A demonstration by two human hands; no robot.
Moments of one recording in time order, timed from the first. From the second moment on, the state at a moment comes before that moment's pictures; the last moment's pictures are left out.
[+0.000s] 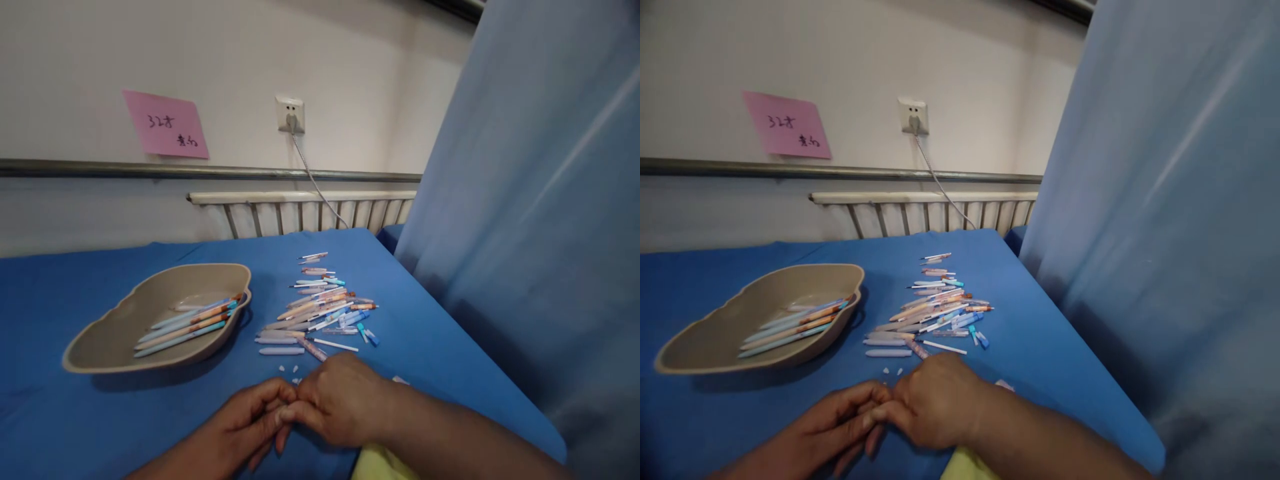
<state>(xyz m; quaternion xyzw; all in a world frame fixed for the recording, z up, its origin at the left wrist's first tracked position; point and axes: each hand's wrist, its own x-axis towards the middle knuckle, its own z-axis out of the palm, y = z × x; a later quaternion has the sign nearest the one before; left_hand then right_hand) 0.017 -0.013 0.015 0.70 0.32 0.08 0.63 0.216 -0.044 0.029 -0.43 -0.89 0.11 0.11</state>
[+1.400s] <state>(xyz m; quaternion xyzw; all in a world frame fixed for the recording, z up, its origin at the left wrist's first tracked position) 0.023 -0.010 0.013 0.65 0.39 0.13 0.64 0.310 -0.017 0.034 -0.67 -0.72 0.12 -0.10</state>
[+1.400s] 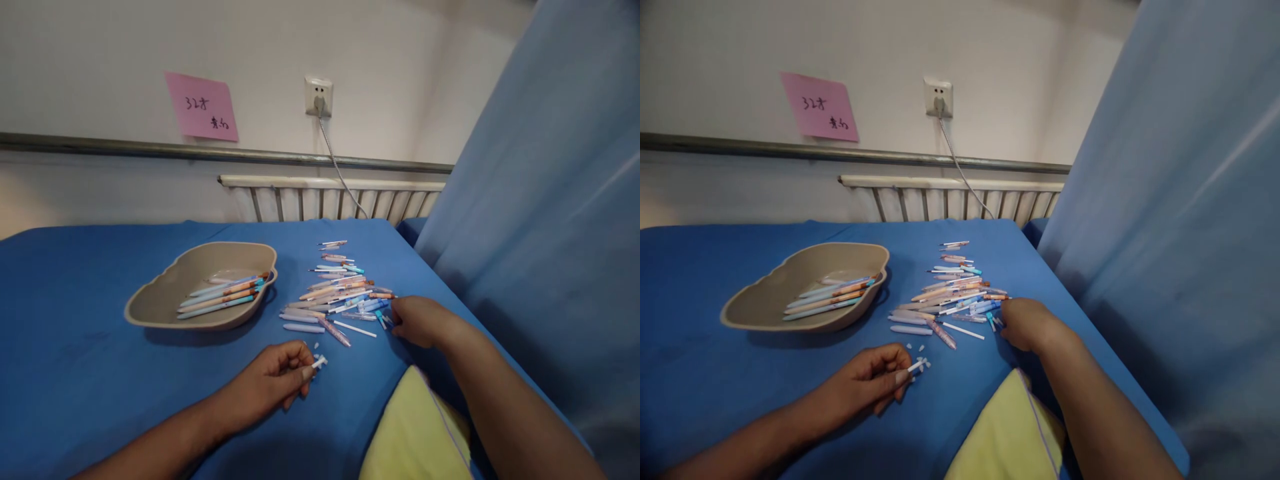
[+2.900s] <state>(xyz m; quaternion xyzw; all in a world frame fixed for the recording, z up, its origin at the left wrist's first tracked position) 0.023 -0.011 0.011 0.65 0.38 0.13 0.65 0.281 -0.022 0.029 -0.60 -0.78 0.15 -0.01</state>
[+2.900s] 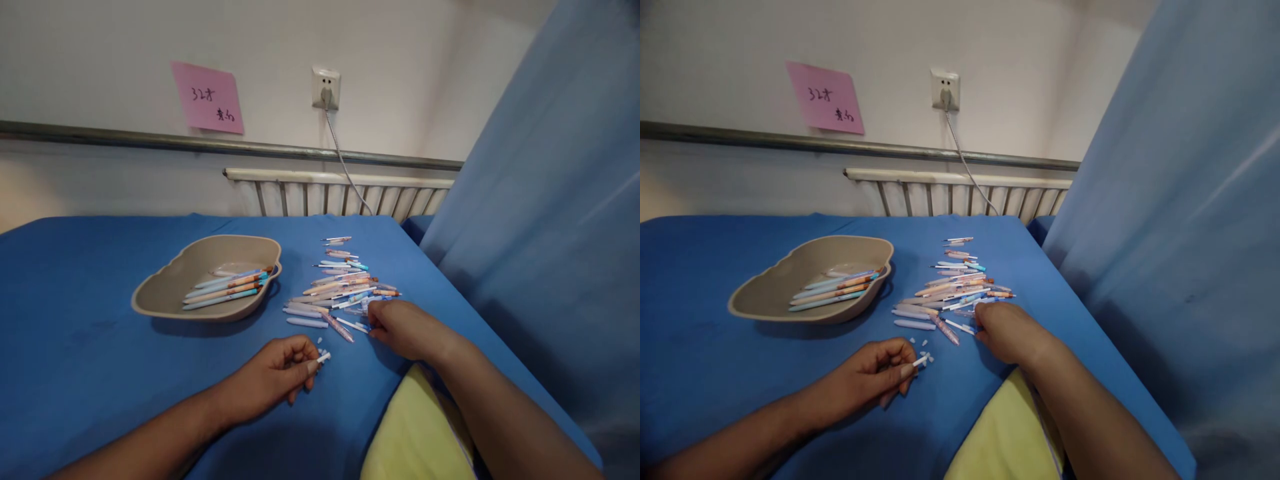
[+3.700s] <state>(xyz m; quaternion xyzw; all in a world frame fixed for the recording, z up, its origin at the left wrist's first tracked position) 0.024 -0.011 0.013 0.65 0.38 0.12 0.65 0.279 -0.023 0.029 -0.59 -0.79 0.15 0.00</state>
